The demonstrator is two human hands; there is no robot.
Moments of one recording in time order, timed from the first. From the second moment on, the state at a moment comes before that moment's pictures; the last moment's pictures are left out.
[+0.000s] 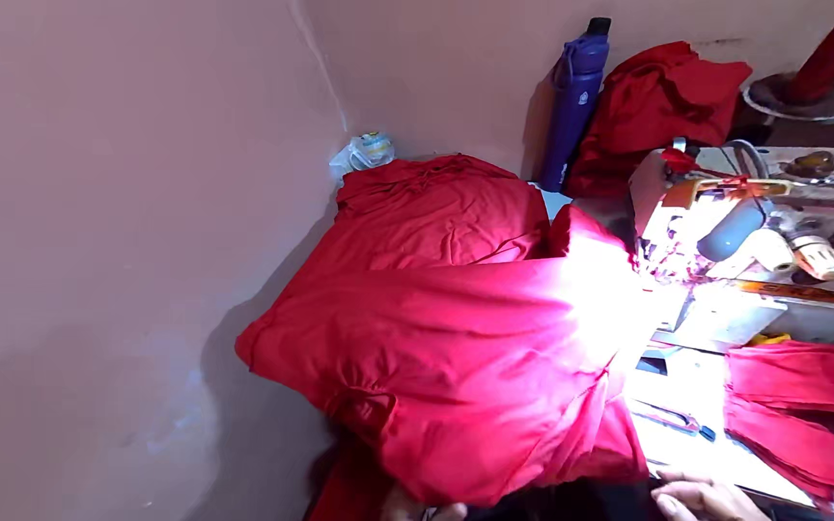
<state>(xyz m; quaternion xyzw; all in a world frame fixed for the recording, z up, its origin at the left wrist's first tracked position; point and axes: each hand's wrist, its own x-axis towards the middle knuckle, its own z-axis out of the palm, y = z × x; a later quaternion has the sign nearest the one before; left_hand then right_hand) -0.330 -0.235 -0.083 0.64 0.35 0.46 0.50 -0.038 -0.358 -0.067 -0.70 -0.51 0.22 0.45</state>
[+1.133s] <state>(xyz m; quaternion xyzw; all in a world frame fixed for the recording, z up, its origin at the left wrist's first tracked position) -0.355 -0.213 -0.056 0.47 0.34 0.60 0.55 -0.067 -0.257 -0.041 -0.45 -0.30 0.45 0.71</state>
